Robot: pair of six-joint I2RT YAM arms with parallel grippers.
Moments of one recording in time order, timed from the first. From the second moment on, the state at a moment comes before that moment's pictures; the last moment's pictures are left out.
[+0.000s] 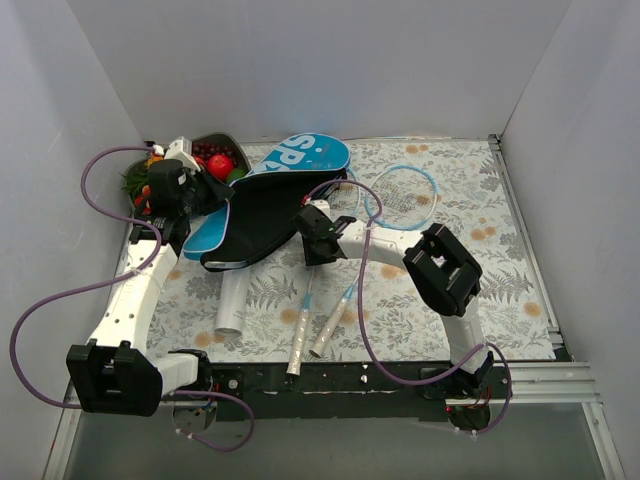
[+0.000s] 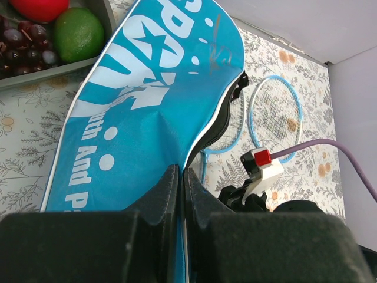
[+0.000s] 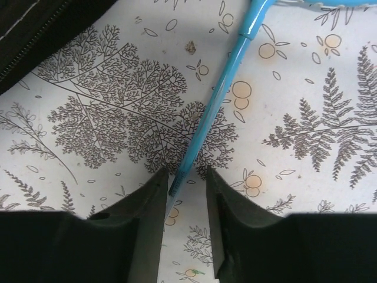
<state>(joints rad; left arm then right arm) -0.07 1.18 1.09 -0.32 0.21 -0.53 0.91 2.04 1.44 -0.45 0.22 0.61</state>
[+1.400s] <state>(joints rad) -0.12 1.18 1.07 -0.28 0.19 -0.54 0.87 1.36 0.98 -0.69 0.39 0.60</state>
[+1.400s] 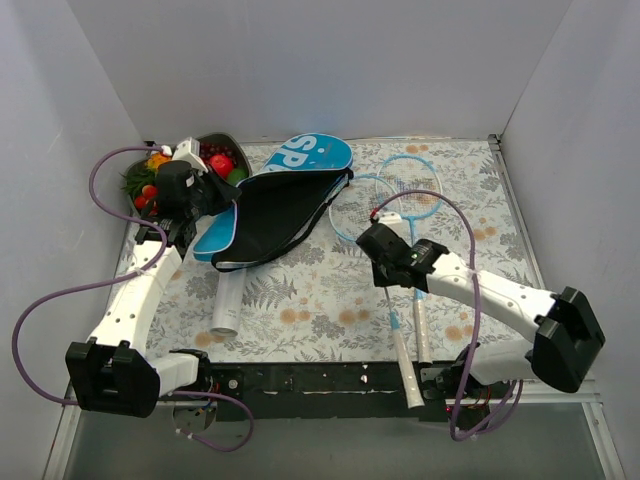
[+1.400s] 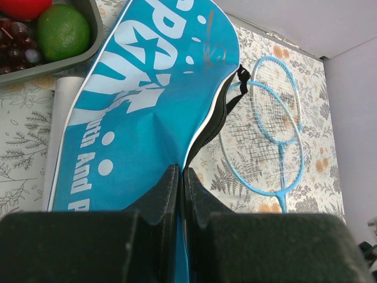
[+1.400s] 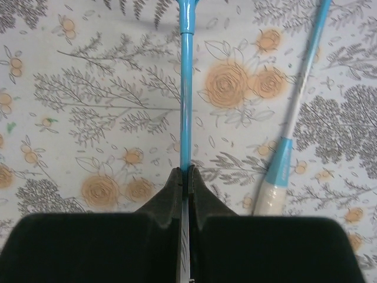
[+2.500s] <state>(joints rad) -0.71 1.27 0.95 -0.16 -0.18 -0.65 0.97 1.04 0.84 -0.81 0.25 0.63</state>
